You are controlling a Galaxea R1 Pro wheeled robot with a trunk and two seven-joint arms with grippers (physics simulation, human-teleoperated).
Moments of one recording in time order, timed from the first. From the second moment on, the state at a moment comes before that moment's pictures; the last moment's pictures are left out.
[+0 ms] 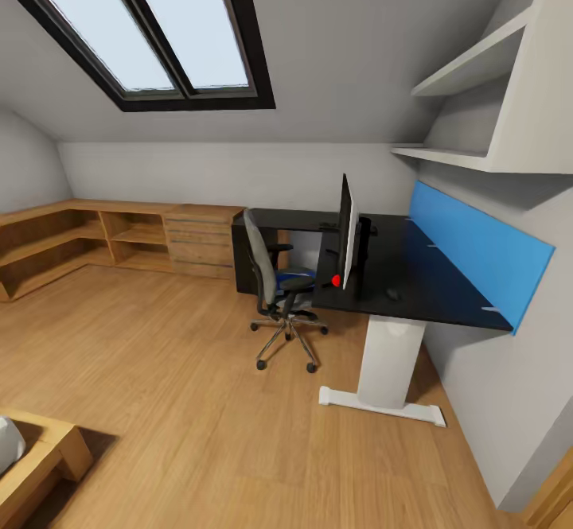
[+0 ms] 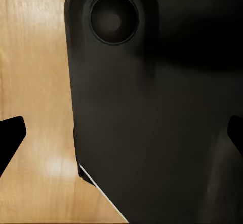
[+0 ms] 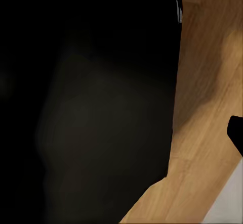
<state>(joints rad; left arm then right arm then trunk) 0.00 0.00 0.00 0.00 0.00 0.00 0.00 0.00 0.00 0.00 0.00 0.00 0.00 0.00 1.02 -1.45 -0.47</state>
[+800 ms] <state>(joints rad) 0.01 -0.05 0.00 -0.03 0.00 0.00 0.00 -0.05 0.02 0.00 0.00 -0.01 -0.09 0.00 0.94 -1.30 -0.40</state>
